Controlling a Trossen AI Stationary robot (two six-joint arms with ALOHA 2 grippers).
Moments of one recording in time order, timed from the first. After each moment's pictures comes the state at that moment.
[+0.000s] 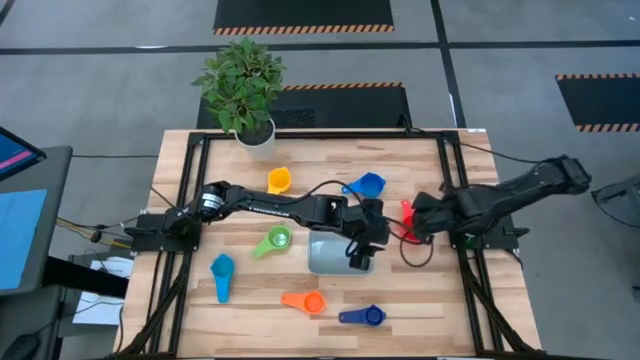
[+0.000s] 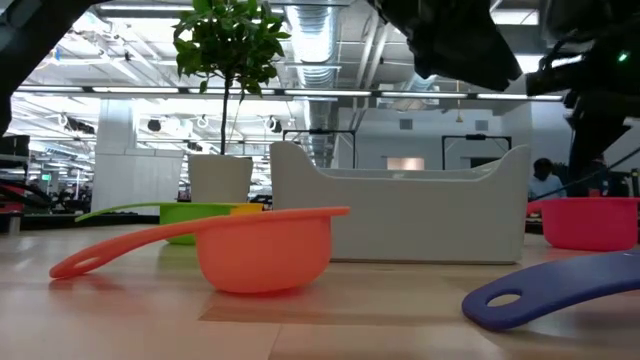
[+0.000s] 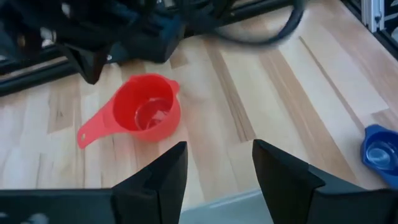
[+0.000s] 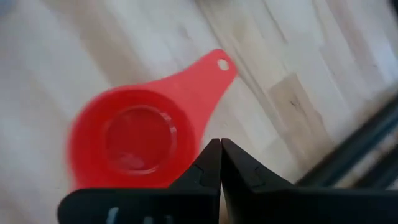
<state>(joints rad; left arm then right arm) -0.11 2.24 2.07 -0.55 0.02 0.21 0.25 1.02 0.68 -1.17 0.44 0.79</state>
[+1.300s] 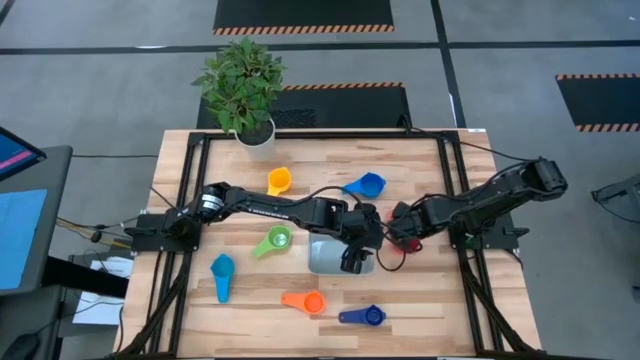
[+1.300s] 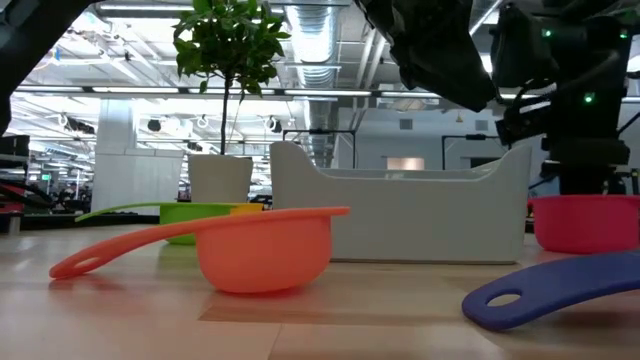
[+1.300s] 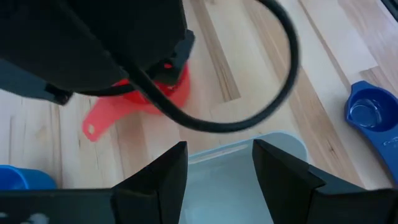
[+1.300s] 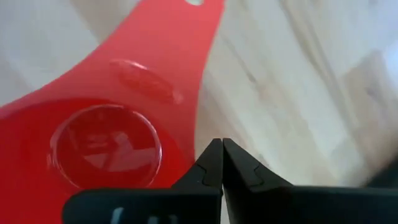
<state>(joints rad) -0.12 2.24 2.07 -0.69 0.02 0.19 0.19 1.36 0.68 -0.94 0.29 0.78</state>
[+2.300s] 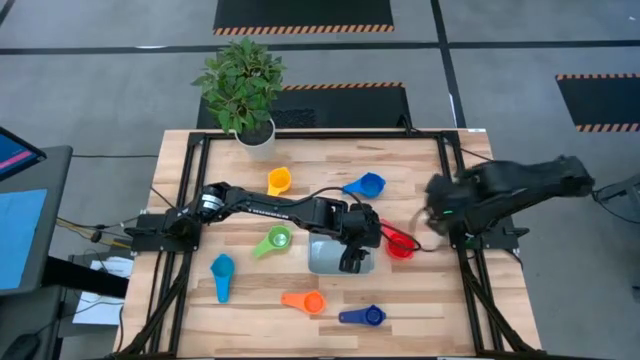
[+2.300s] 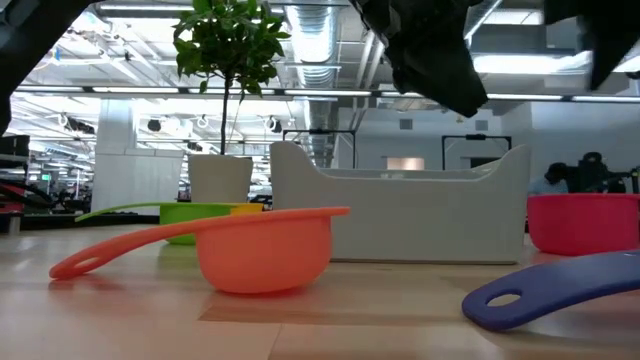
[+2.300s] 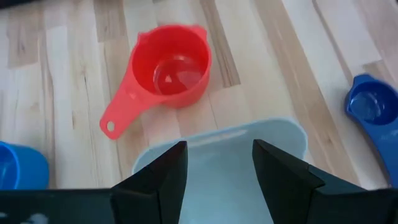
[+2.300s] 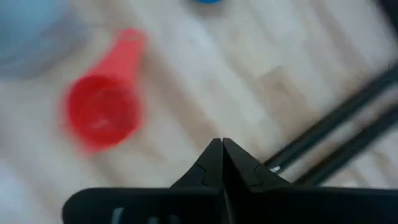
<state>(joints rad) -0.12 2.24 2.07 -0.73 0.01 0.13 0.21 0.94 1.07 -1.52 0.28 0.77</state>
